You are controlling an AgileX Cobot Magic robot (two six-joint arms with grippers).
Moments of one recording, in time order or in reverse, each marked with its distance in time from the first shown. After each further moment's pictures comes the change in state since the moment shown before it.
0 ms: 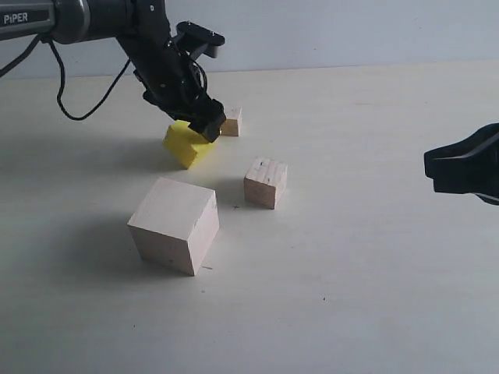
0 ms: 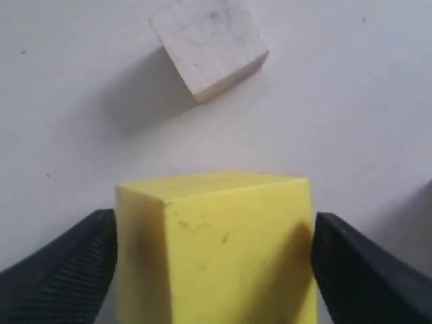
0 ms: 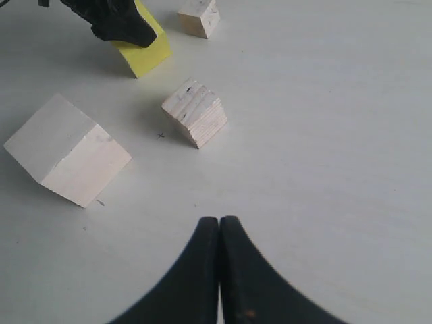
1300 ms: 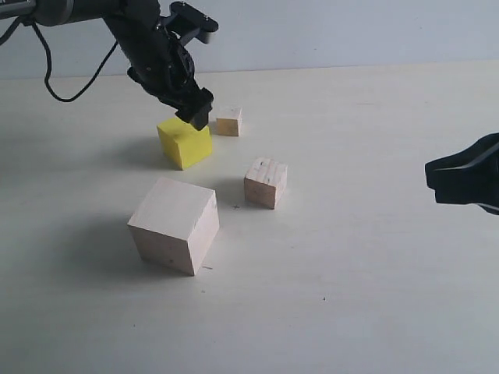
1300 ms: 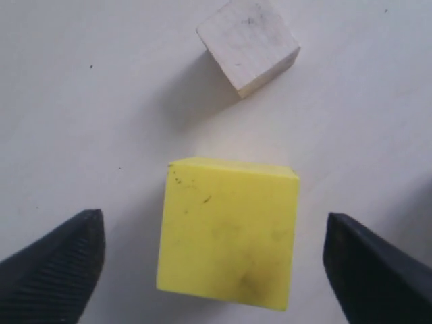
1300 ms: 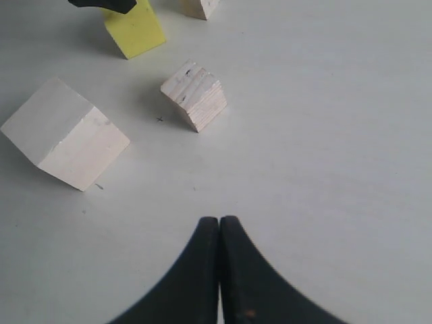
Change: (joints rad) left arm 0.004 -0.058 0.000 0.087 0.024 0.036; right arm 0.000 0.000 0.000 0.000 0.041 0.000
